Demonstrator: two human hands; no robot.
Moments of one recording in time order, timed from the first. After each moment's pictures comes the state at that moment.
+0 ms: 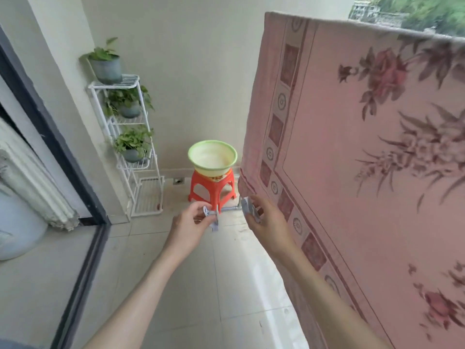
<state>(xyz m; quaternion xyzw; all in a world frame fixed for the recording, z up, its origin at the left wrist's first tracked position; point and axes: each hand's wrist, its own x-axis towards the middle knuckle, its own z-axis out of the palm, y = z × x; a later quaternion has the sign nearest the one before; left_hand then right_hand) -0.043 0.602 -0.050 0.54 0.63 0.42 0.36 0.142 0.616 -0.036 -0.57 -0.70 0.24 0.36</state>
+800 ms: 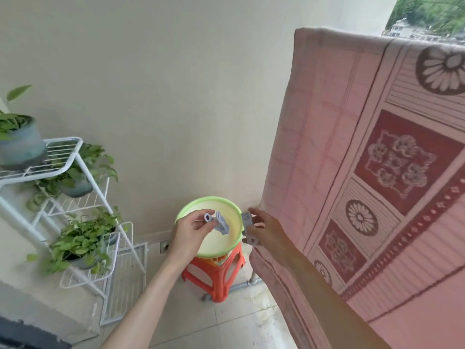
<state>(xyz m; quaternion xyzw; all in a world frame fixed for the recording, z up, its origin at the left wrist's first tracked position) -0.108 1.189 -0.026 0.52 0.58 0.46 0.43 0.071 1.200 -0.034 -0.56 -0.49 0.54 0.39</state>
